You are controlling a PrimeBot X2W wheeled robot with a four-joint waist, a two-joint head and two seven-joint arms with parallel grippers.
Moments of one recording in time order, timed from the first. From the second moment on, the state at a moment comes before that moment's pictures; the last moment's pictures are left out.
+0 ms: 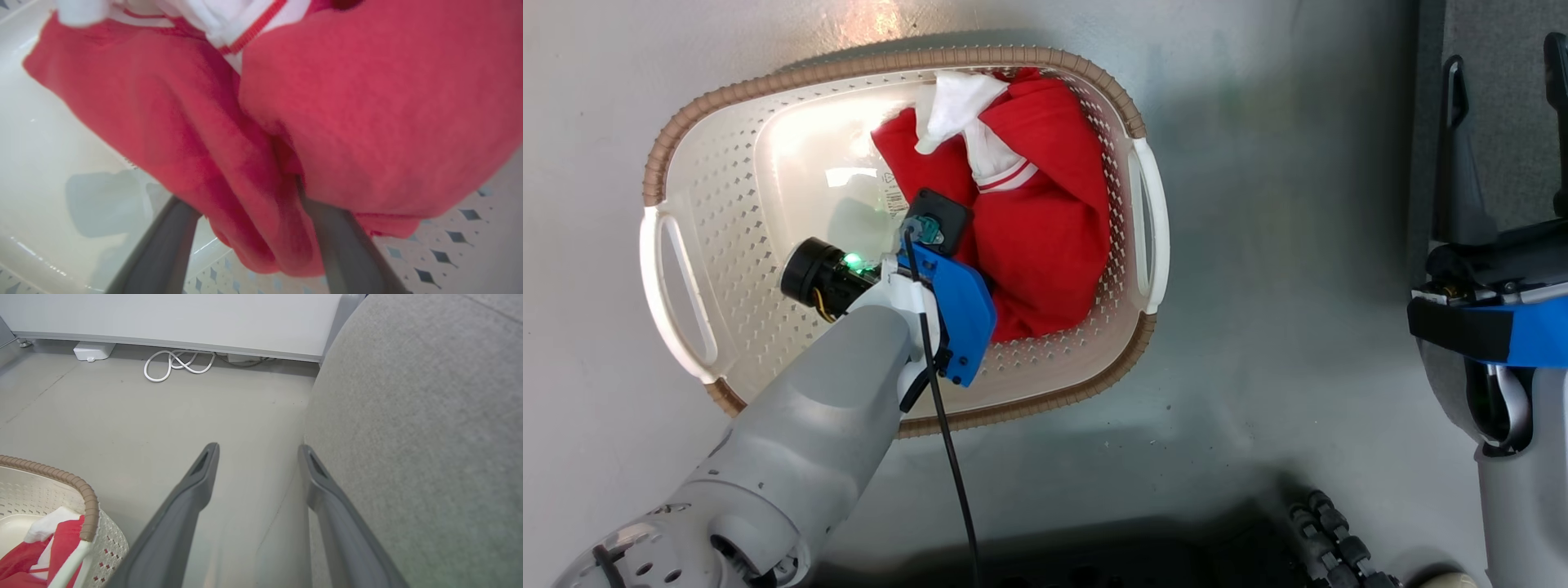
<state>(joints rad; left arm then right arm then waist) -1.02 0.08 -1.24 1.17 -0.93 -0.13 -0.02 -0.46 -0.15 -0.07 -0.02 0.05 0.13 -0.27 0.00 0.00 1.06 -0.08</state>
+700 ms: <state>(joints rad) -1.03 0.08 -1.28 1.12 -0.89 -0.13 -0.06 -0.47 -0.14 -0.07 0.02 0.06 0.13 -0.27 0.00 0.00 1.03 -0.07</state>
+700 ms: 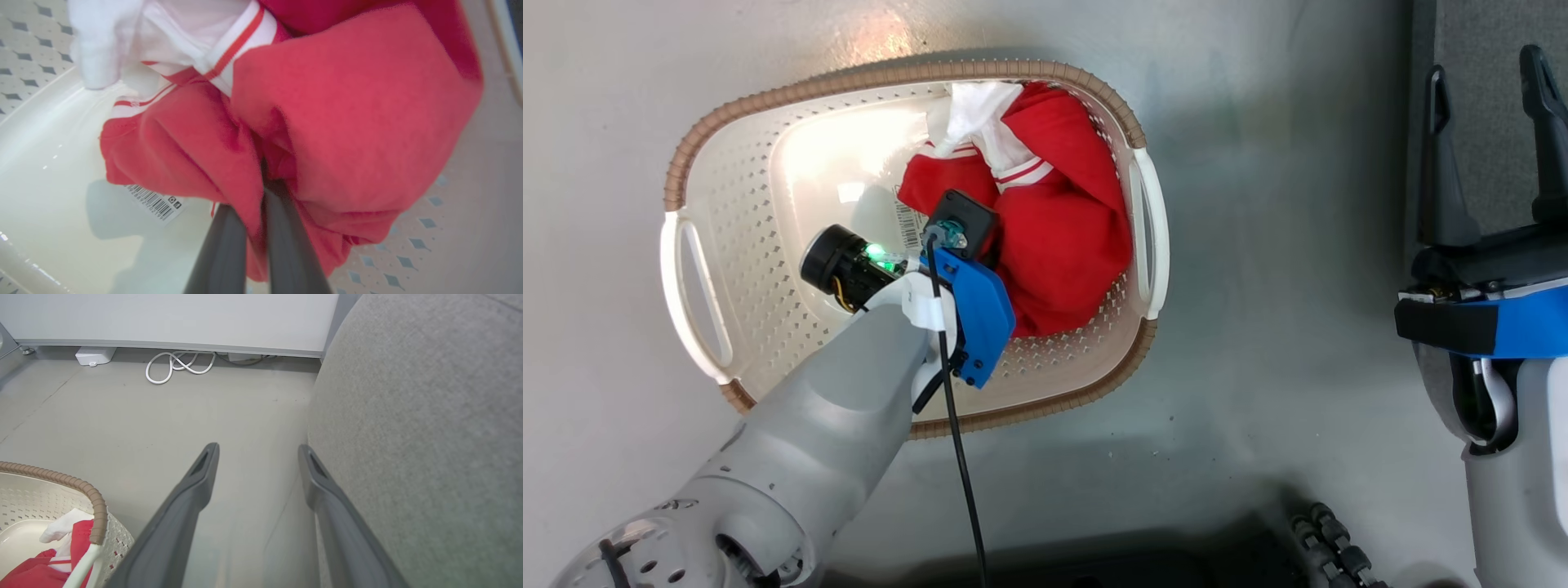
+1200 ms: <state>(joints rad) -0.96 0.06 -1.28 1.06 -0.83 -0.13 -0.18 -0.47 -0.15 -0.07 0.07 0.06 0.13 -0.26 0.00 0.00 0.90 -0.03</state>
